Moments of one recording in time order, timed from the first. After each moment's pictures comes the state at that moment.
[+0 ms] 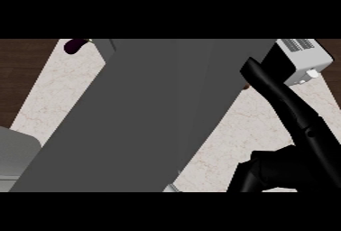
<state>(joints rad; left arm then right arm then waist) 0.13 0.54 -0.75 -2.13 0.61 0.43 -0.42 -0.65 -0.12 0.24 -2.40 -0.21 -0.10 0.98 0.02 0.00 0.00</state>
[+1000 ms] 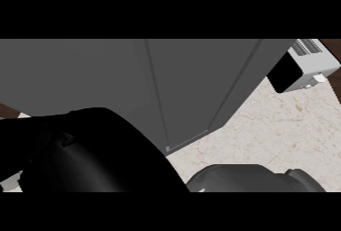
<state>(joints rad) 0.44 0.91 -0.13 -2.11 1.06 -0.16 -0.52 -1.08 0.00 0.58 -1.87 -0.10 -0.36 0.82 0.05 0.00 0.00</state>
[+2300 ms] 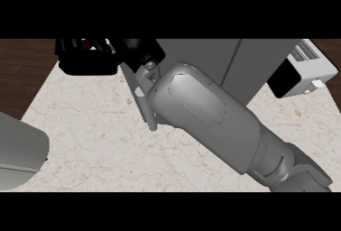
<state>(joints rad) 0.46 0.93 0.08 -2.04 1.18 -0.31 -0.45 -1.28 0.00 0.44 -1.05 -0.21 -0.30 0.21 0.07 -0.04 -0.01</state>
